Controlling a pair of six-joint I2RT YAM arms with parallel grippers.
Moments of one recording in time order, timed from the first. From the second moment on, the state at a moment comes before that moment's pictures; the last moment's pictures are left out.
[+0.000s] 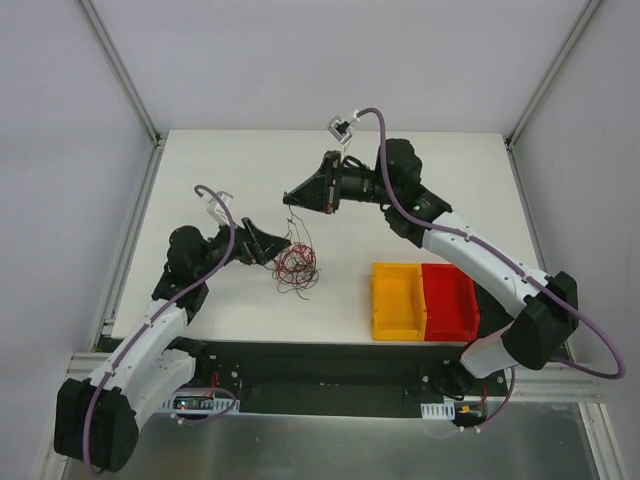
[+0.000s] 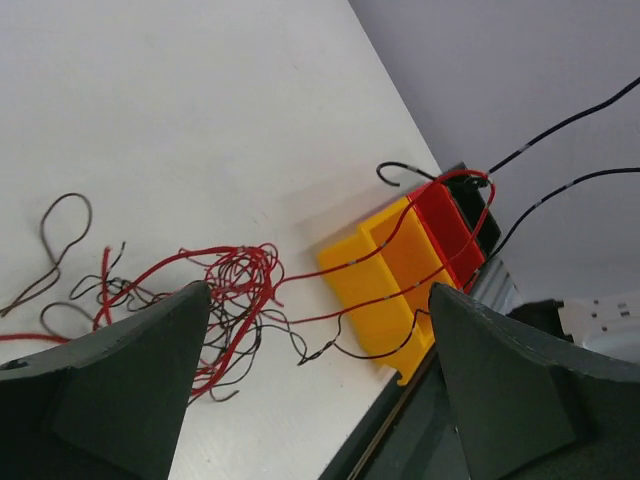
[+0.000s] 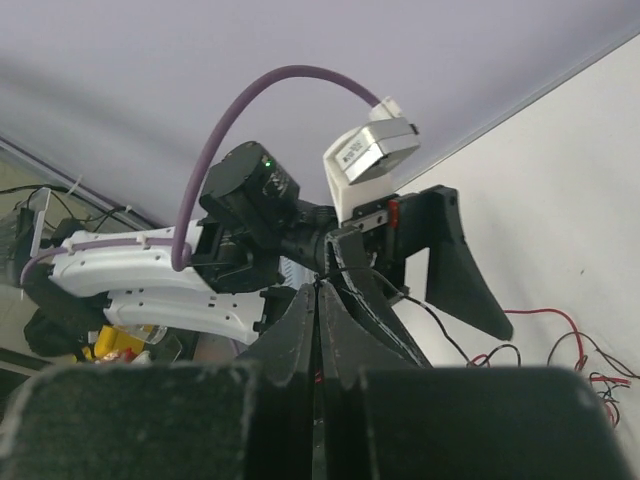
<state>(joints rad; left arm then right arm) -0.23 0.78 0.41 0.24 0.59 -0.71 0.74 1.49 1.36 0.14 -0.71 0.65</state>
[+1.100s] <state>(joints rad) -0.33 1.03 0.44 -0.04 -0.07 -0.79 0.74 1.24 1.40 0.14 -0.70 0.65</state>
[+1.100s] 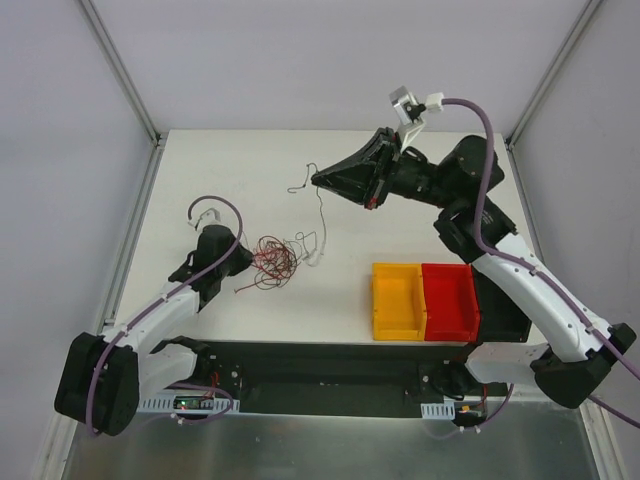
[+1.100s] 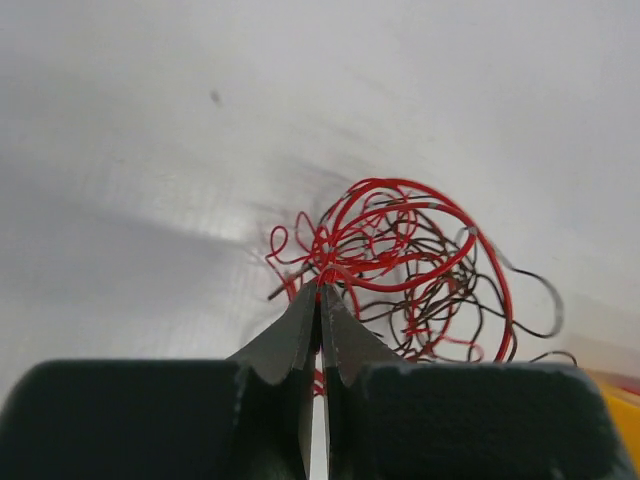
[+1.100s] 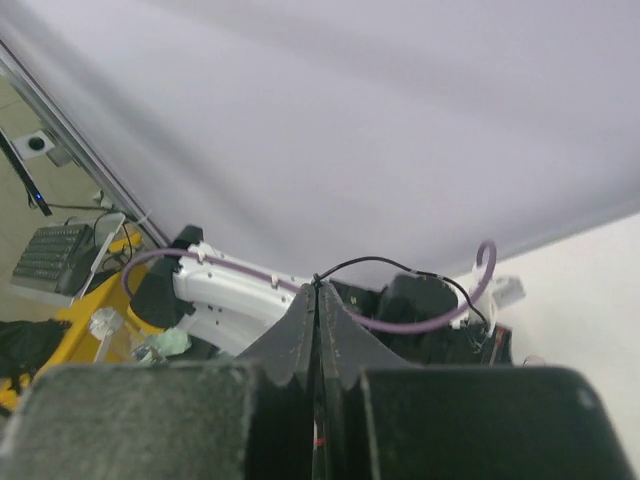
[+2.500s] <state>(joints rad) -0.32 0.90 0.96 -0.32 0.41 -0.26 0.61 0.67 1.13 -0.68 0.88 0.07</state>
